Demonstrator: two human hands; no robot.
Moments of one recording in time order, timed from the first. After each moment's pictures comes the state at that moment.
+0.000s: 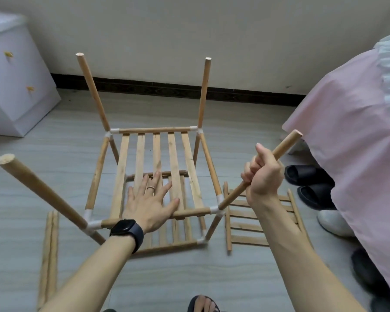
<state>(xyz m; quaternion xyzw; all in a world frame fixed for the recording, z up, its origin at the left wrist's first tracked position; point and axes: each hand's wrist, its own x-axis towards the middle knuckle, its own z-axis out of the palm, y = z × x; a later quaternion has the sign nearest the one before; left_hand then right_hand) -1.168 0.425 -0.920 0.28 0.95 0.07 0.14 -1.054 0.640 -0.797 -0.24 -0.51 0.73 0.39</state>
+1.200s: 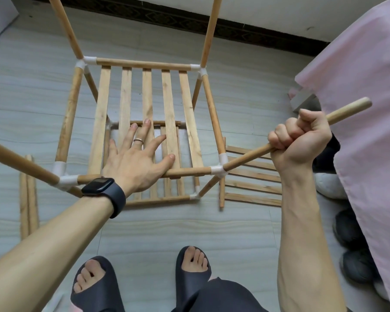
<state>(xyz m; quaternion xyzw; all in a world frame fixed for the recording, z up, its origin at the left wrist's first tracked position) -1.166 0.423 -0.918 0.28 0.94 0.09 0.16 -1.044 0.681 -0.823 -0.26 -0.41 0.80 0.35</state>
